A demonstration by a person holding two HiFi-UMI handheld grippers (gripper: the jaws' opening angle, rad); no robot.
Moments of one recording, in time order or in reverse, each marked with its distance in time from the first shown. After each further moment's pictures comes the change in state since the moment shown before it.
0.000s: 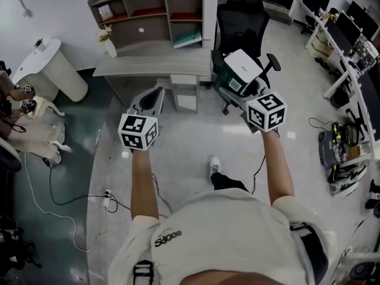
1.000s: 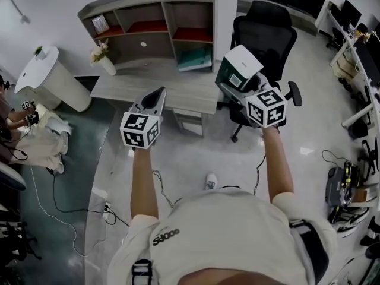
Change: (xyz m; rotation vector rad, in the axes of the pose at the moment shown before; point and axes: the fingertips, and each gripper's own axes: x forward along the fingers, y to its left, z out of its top) left arm 0.313 0.146 0.000 0.000 0.095 0.102; right arm 0.252 -0.283 -0.002 -0.003 -0.020 0.090
